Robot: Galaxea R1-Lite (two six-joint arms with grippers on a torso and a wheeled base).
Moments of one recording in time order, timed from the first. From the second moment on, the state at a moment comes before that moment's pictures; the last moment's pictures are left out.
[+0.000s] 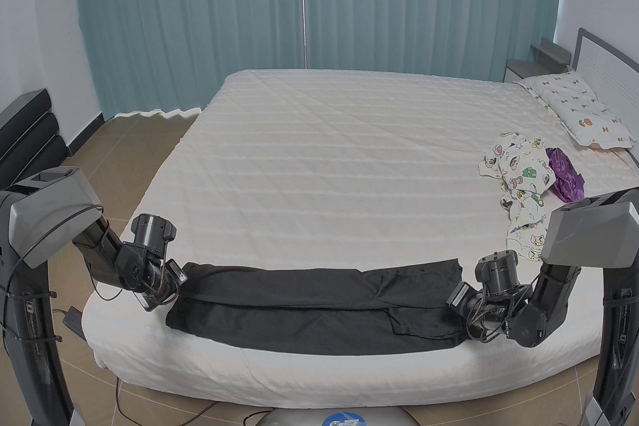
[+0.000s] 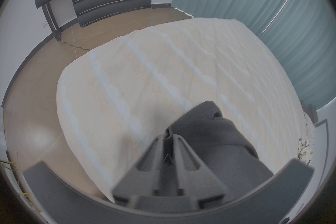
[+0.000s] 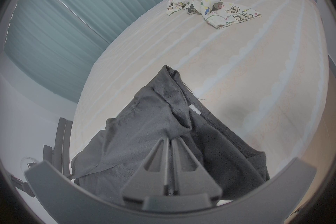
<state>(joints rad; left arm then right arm) -0.07 2.28 -0.93 -0.33 0.22 -0.83 0.33 2.32 -0.53 -1.04 -0.16 0.90</state>
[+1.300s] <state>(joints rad) 0.07 2.31 -1.01 -0.30 -0.32 0.08 0.19 2.27 -0.02 -1.55 0.12 0.86</state>
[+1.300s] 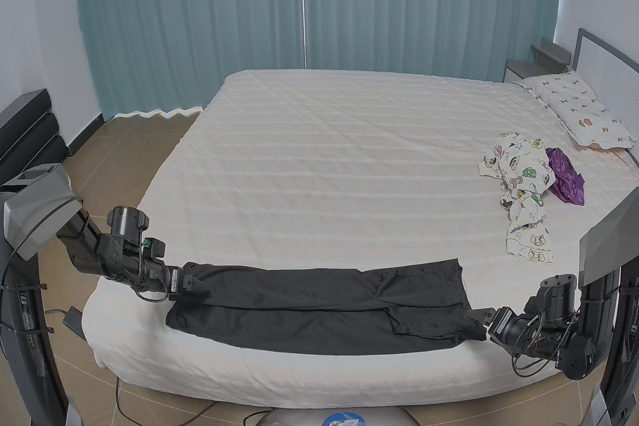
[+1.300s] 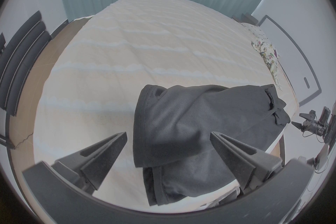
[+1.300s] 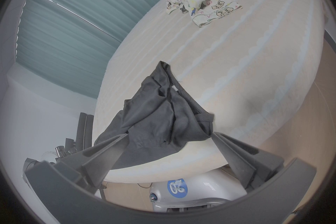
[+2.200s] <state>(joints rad) 0.04 2.37 -1.03 -0.30 -0.32 0.02 0.20 2.29 -0.02 -1.55 0.13 0.86</state>
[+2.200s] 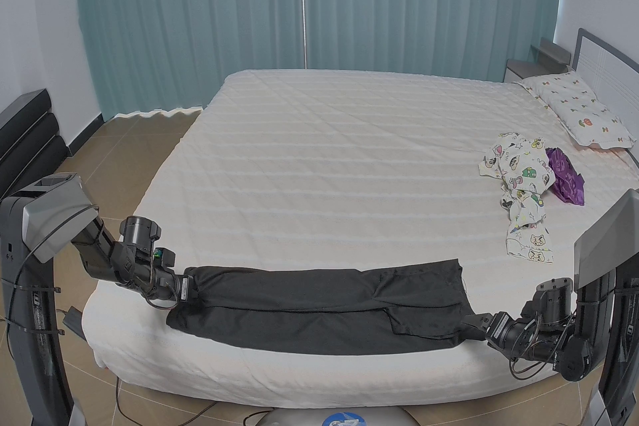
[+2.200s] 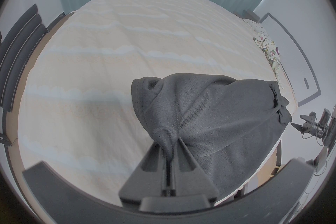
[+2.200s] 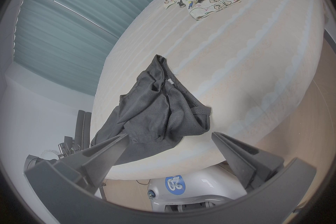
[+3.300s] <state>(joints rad) 0.03 2.28 -1.02 -0.29 -0.25 -0.05 0.19 2.29 -0.02 -1.55 0.13 0.86</state>
